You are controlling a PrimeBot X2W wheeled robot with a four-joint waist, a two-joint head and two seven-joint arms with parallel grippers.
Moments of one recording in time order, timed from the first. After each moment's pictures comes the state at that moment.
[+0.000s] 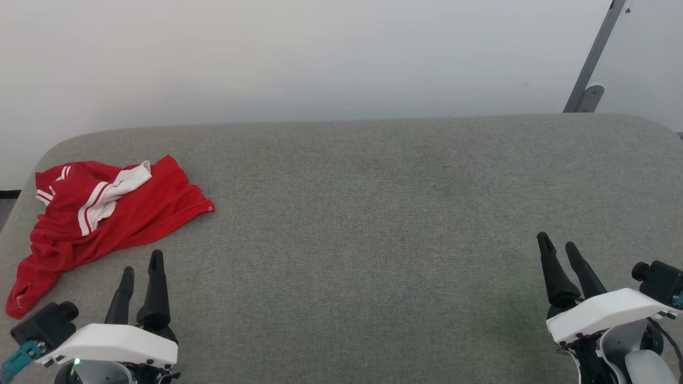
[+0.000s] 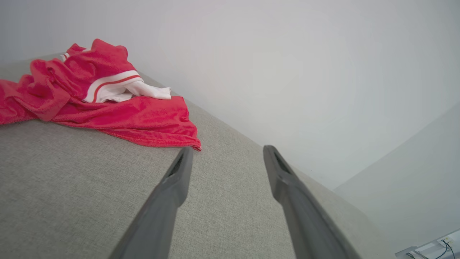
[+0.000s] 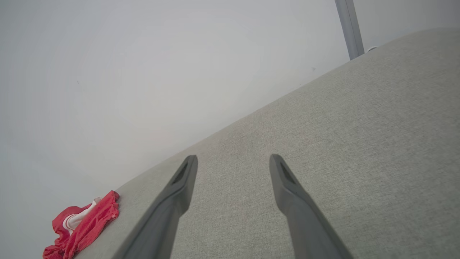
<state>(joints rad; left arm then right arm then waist) -0.01 0.22 -0.04 0.13 -0.84 0.03 -0.12 -0.12 -0.15 0.00 0.29 0.76 0.13 -0.04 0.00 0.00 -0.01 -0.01</state>
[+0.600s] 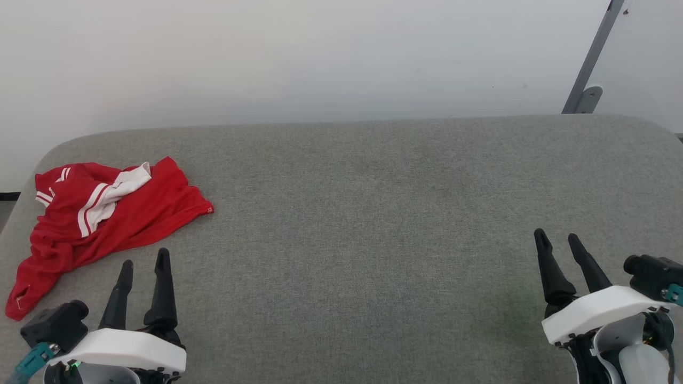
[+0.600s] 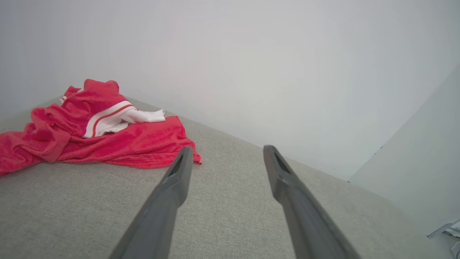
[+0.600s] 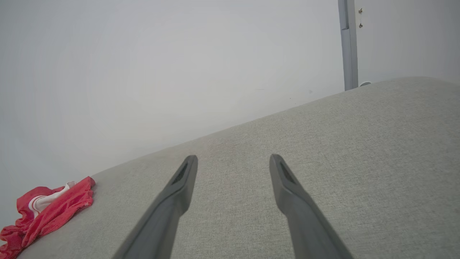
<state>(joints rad) 0.01 0.22 -0.05 0.10 -0.67 0.01 -0.16 -0.13 -0.17 0.01 0.29 0.60 0.13 -0.08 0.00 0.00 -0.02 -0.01</state>
